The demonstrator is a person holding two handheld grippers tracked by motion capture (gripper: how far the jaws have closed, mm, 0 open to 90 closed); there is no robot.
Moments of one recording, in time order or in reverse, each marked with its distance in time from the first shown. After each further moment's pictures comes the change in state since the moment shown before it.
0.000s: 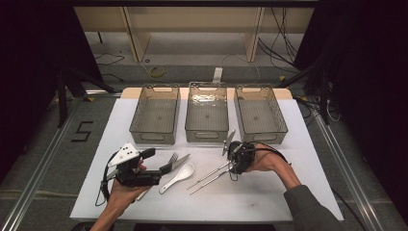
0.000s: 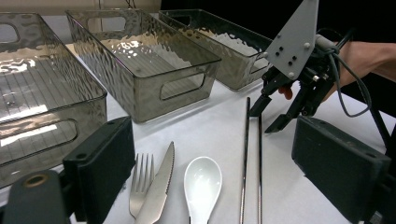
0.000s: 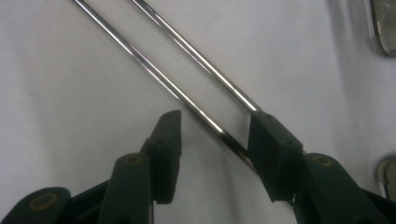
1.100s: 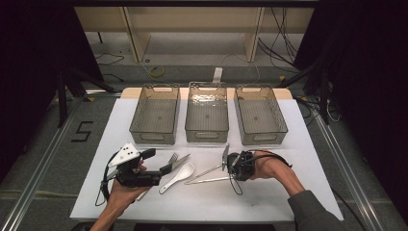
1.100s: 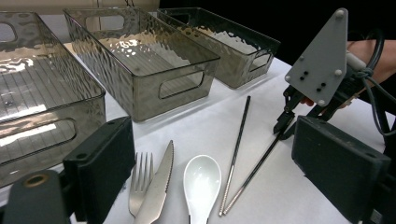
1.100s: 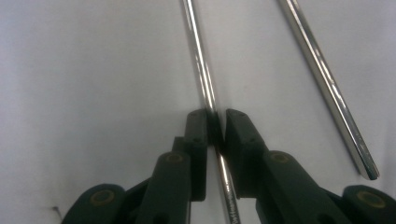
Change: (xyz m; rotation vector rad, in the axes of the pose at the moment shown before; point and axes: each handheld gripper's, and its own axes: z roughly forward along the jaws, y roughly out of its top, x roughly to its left) left arm 0.000 0.000 0.000 0.005 -0.004 -0.001; right arm 0.033 -0.001 -0.002 0.132 0.005 -0.165
